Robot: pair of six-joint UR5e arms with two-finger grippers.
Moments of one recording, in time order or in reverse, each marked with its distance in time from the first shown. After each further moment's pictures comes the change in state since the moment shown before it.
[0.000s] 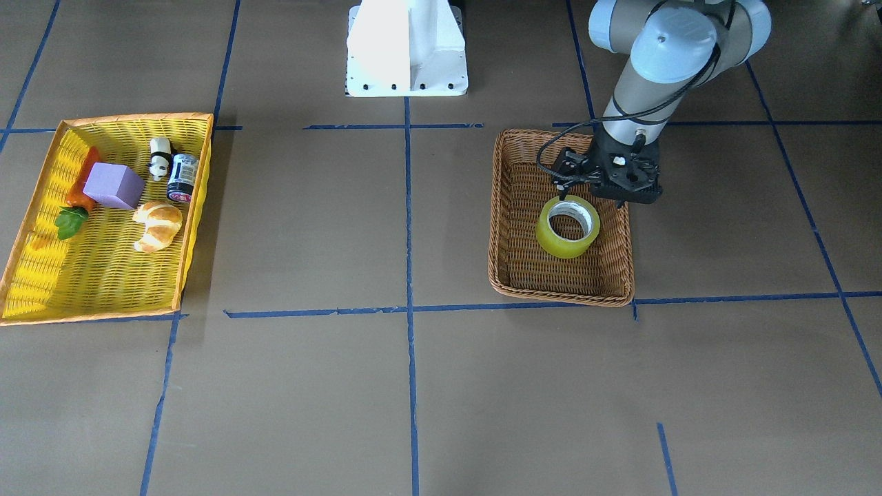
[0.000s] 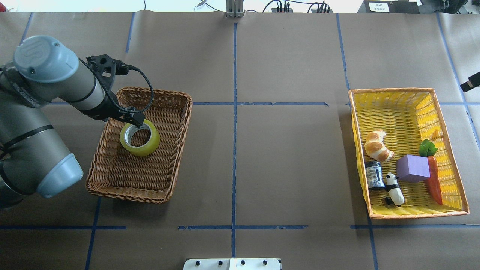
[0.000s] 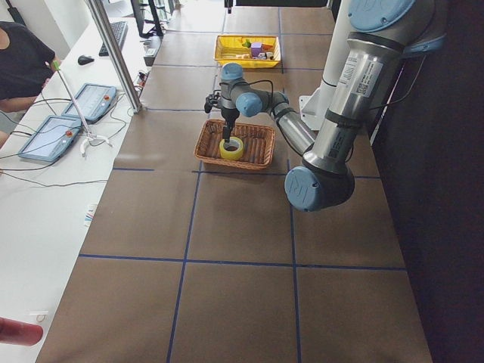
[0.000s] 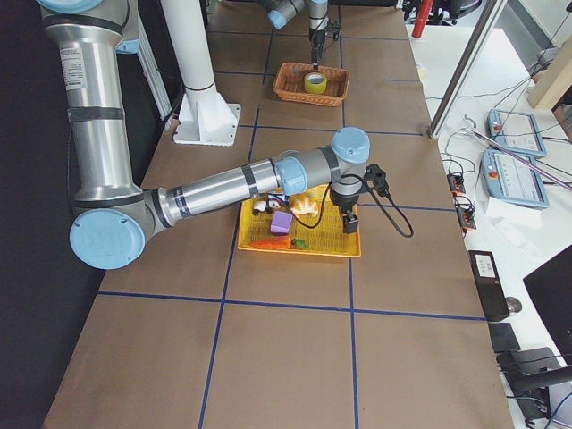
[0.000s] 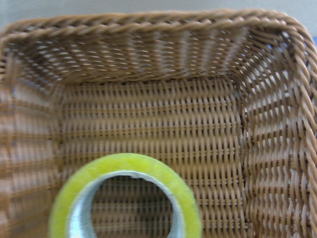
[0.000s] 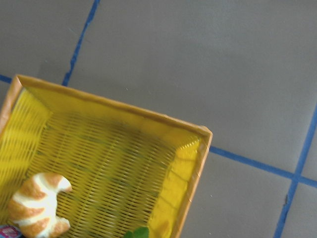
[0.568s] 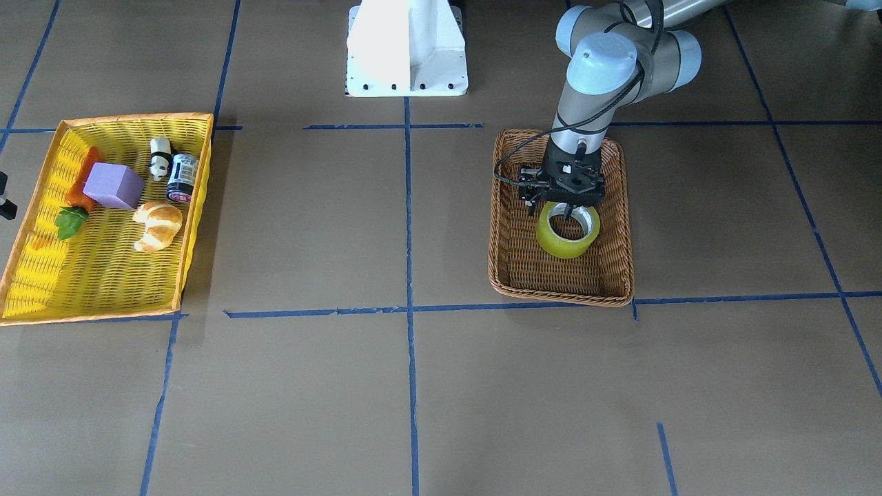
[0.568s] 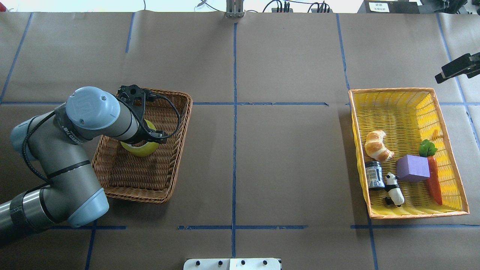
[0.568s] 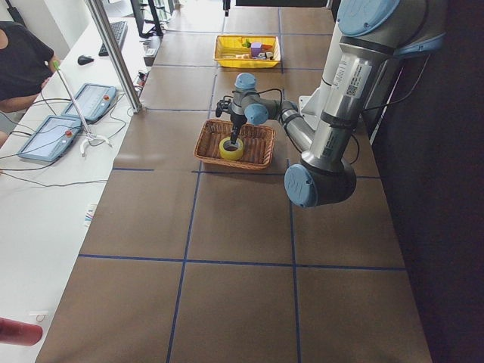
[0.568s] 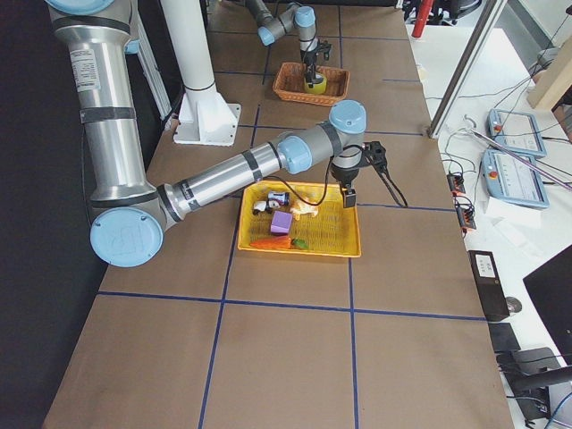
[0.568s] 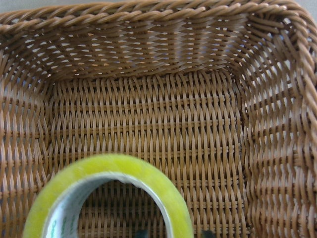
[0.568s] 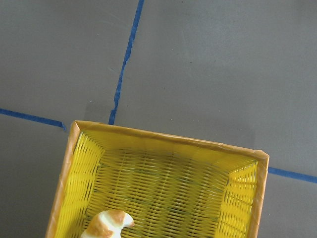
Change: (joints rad) left arm 0.204 -0.013 0.118 -0.231 0.214 -0.233; right arm -0.093 0.076 0.097 -0.003 -0.044 0.290
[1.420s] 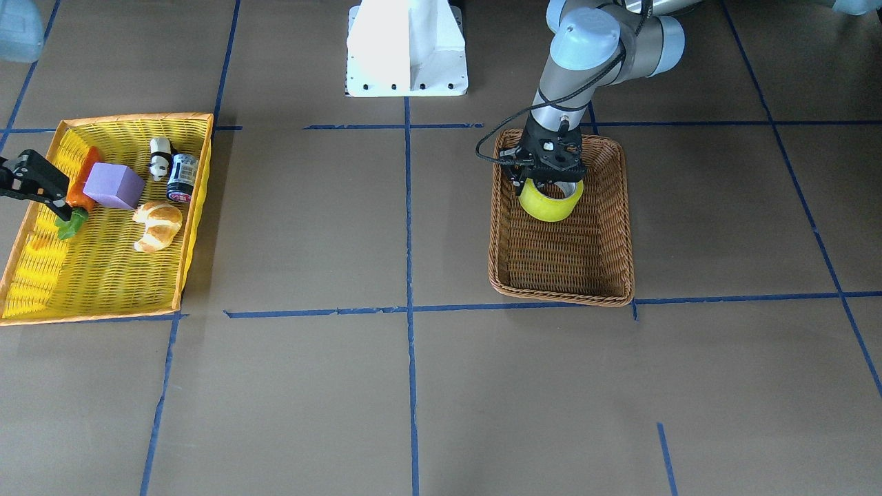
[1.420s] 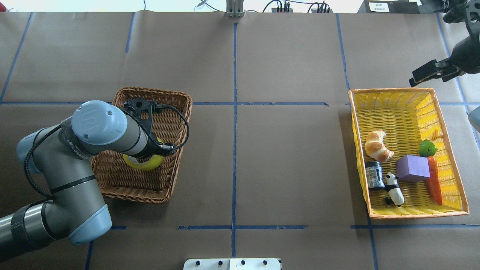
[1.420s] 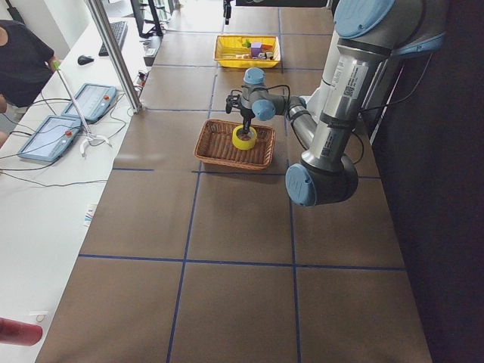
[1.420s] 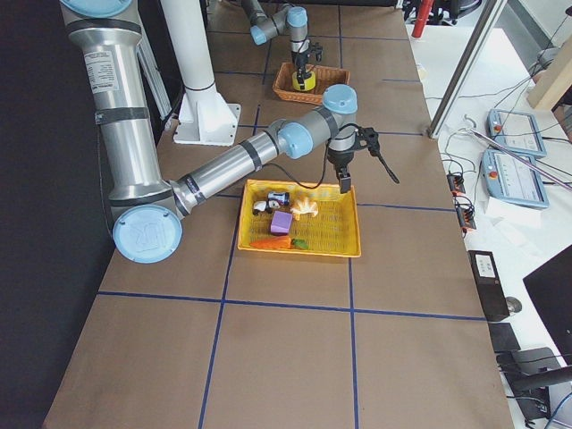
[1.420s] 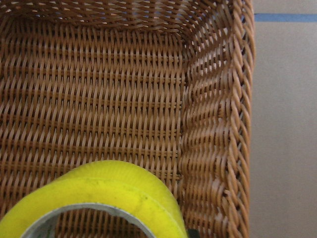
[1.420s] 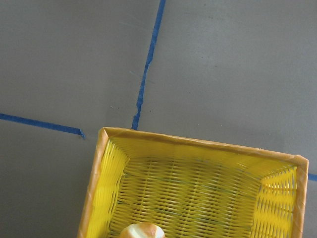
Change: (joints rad) left arm 0.064 -0.002 -0.028 -0.006 0.008 -0.117; right arm -0.089 0.037 0.039 0.000 -0.072 0.131
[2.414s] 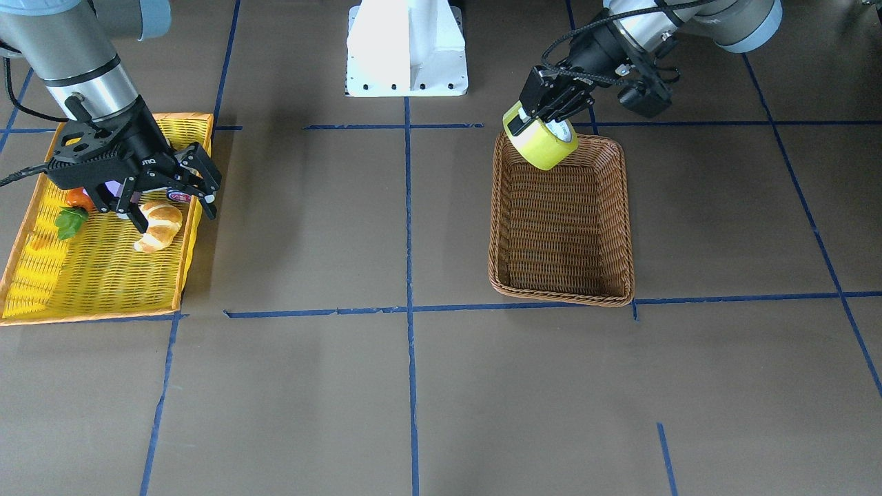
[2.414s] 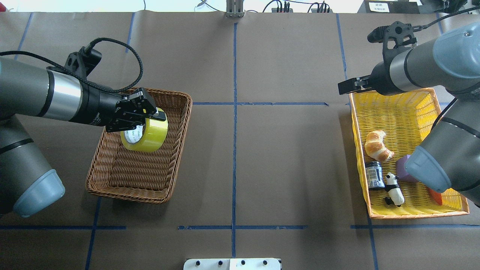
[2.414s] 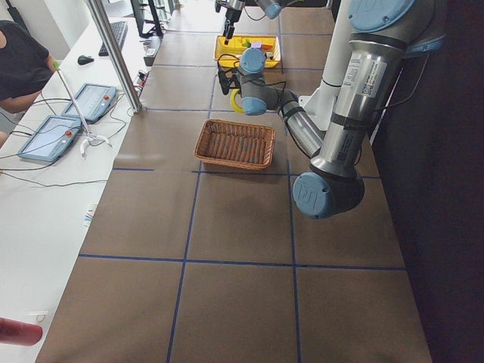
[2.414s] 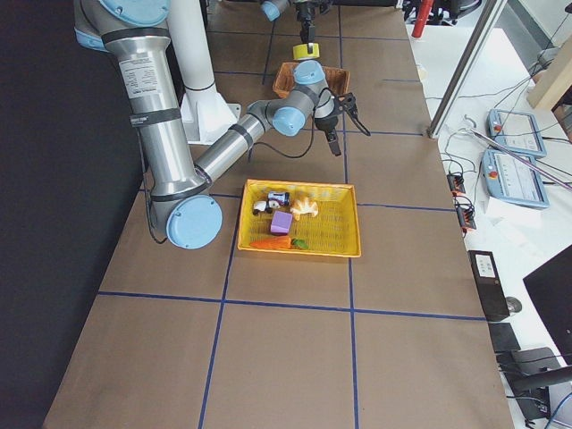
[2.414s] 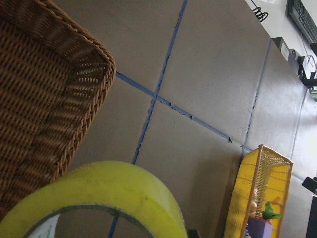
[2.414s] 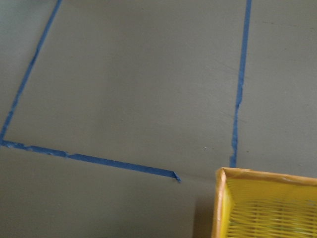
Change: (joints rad) left arm -0.200 0.084 -0.179 -0.404 -0.288 -0.555; right arm -0.333 0.091 0.090 0.127 -0.369 0.384
